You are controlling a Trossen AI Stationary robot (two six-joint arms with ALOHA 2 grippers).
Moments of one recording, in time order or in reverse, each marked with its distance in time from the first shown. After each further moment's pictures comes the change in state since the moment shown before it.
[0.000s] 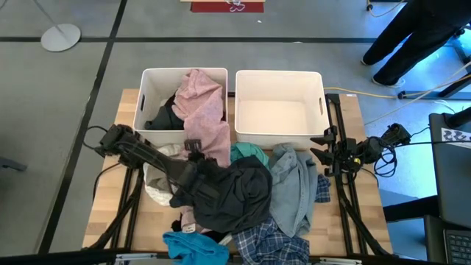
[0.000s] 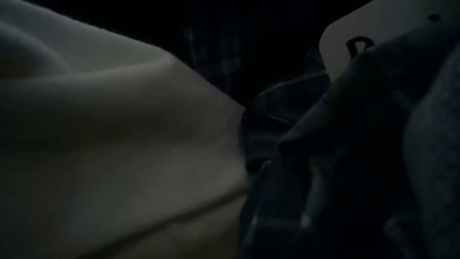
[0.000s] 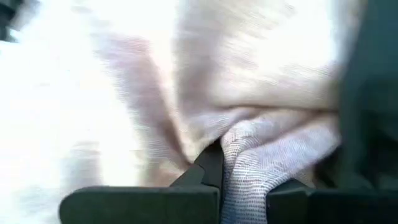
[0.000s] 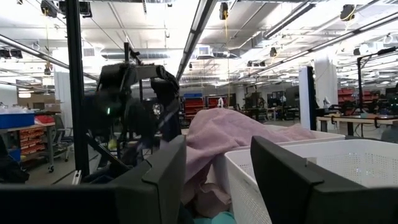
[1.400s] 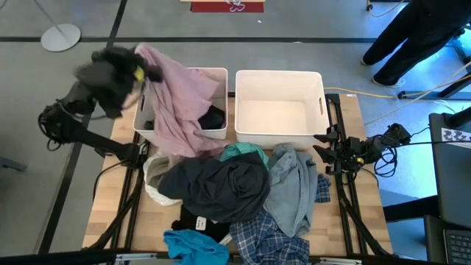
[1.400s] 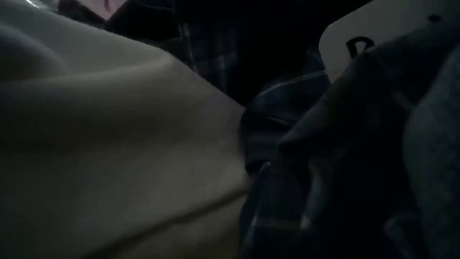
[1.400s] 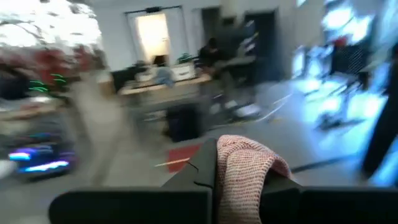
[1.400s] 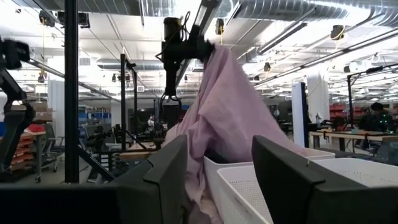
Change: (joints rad) left arm 0.484 -0.718 0.053 1.057 -0.496 0.721; right arm 0.000 0.000 0.000 0.080 0.009 -0.081
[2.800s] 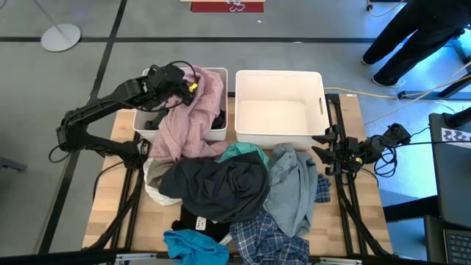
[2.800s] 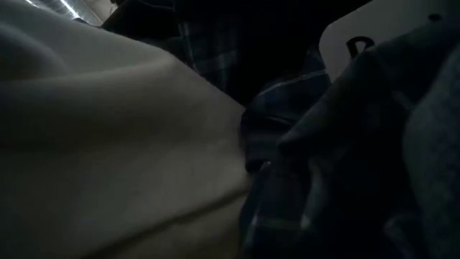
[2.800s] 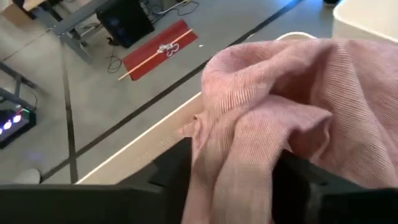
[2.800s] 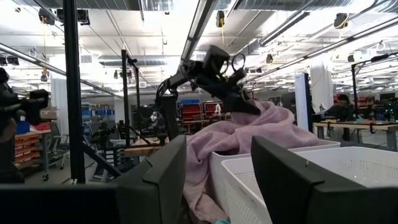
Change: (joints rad) left arm 0.422 0.119 -0.353 -0.348 0.652 -0.250; right arm 0.000 0.000 0.000 -0.040 -0.001 0.056
